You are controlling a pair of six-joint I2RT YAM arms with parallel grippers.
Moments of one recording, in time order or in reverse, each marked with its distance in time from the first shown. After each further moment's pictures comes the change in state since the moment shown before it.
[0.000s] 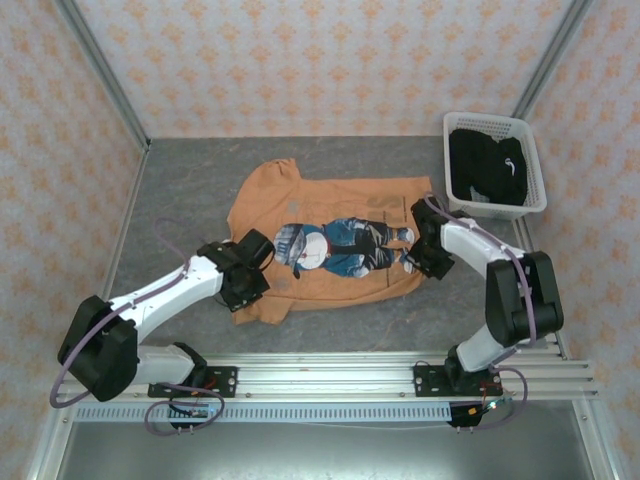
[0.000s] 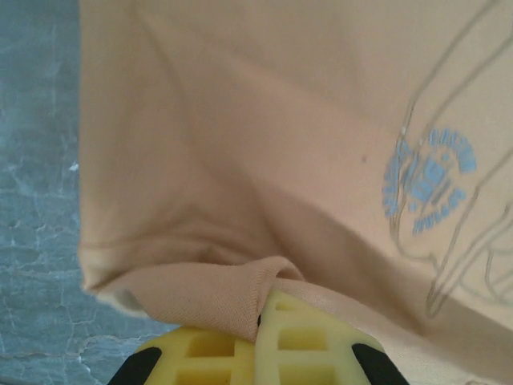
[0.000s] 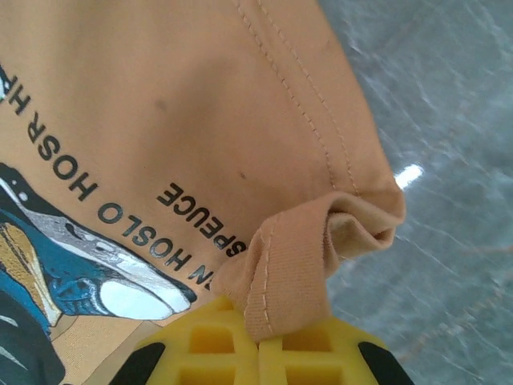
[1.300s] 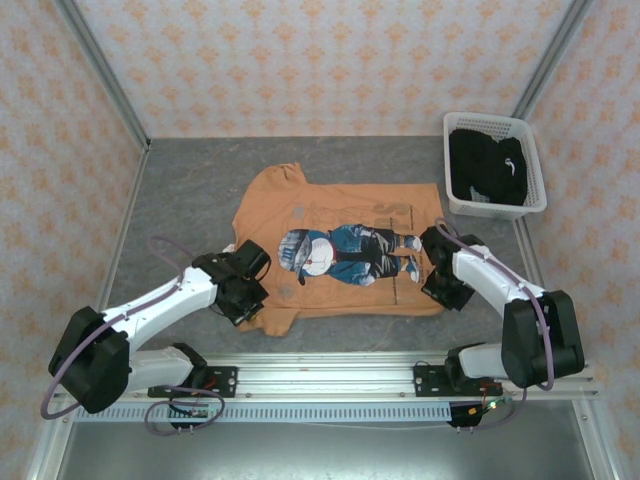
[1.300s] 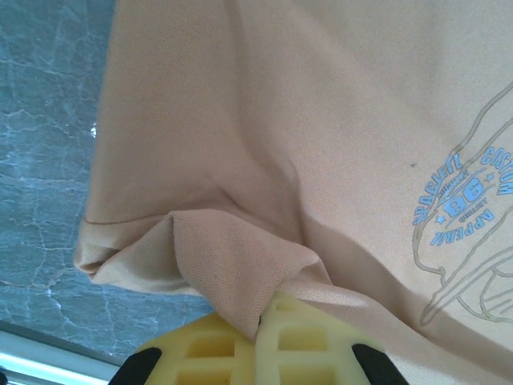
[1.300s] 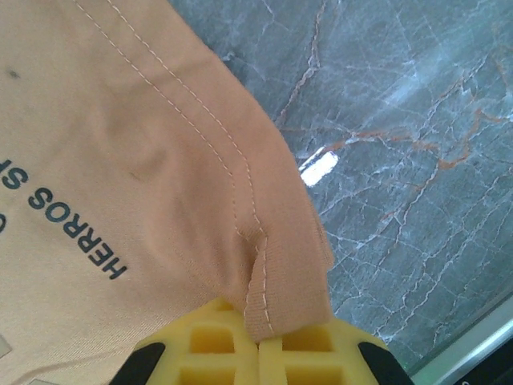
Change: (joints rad) left arm -0.015 -0.066 -0.089 0.020 0.124 -0.165; right arm -0.002 -0.211 -0.195 -0.175 0.110 -0.002
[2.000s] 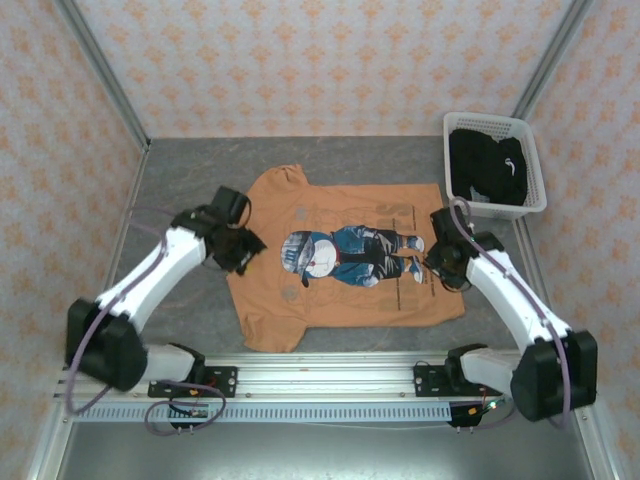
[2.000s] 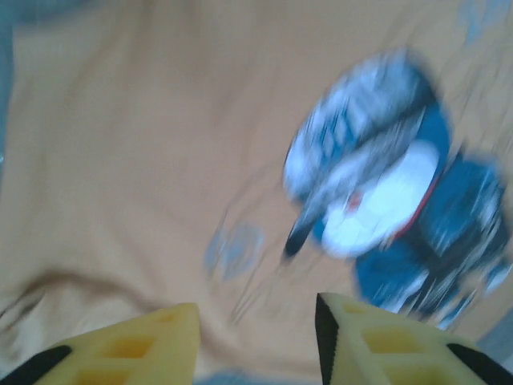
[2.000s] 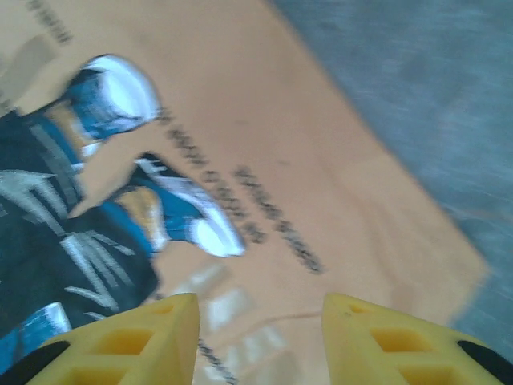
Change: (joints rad) left arm 0.290 0.190 0.399 -0.020 0.077 0.153; right arm 0.009 -0.127 0.126 0.148 -0.064 -0.031
